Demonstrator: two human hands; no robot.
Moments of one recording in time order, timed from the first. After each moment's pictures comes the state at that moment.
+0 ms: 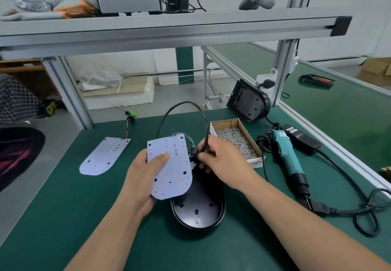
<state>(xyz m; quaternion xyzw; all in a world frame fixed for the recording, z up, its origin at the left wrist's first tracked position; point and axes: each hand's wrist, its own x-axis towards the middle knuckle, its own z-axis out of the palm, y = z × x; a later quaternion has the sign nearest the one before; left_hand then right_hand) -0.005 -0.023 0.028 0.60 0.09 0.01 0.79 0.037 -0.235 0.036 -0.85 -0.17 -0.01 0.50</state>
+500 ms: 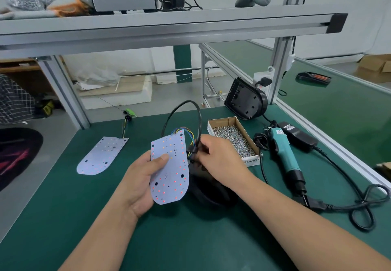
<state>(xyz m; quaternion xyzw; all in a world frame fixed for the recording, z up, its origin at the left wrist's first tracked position) -0.001 -0.010 0.018 0.55 0.05 -0.10 0.83 0.034 -0.225 0.041 -0.89 -0.16 -0.08 0.41</state>
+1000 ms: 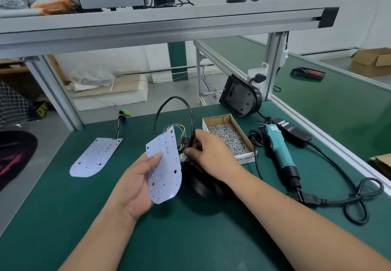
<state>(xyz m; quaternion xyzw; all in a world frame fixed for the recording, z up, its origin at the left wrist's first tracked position) -0.004 -0.023 0.022 0.44 0.05 -0.12 0.89 0.046 -0.224 0.038 -0.88 -0.14 -0.04 0.45</state>
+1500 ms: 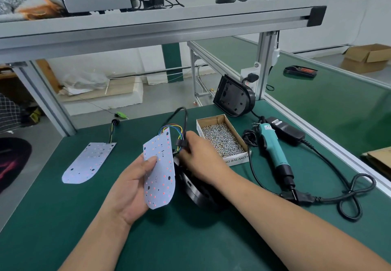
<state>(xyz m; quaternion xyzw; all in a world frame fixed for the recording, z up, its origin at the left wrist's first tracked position) -0.001 -0.023 0.017 0.46 0.02 -0.13 0.88 0.046 -0.213 0.036 -0.89 -0.13 -0.05 0.44</state>
